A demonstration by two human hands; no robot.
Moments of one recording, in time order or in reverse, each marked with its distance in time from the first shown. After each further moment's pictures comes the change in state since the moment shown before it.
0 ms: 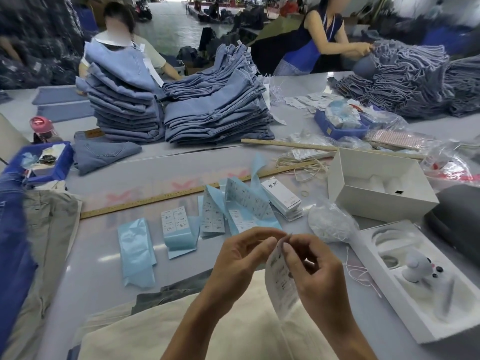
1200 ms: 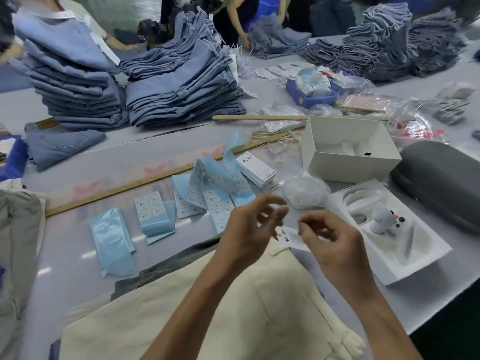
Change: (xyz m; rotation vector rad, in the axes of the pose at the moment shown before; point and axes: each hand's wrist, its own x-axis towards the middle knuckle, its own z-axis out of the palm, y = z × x) left_hand 0.024 -0.017 0.056 0.466 -0.007 0.178; right_hand -0.011 0.015 -0.074 -0.176 0.071 0.037
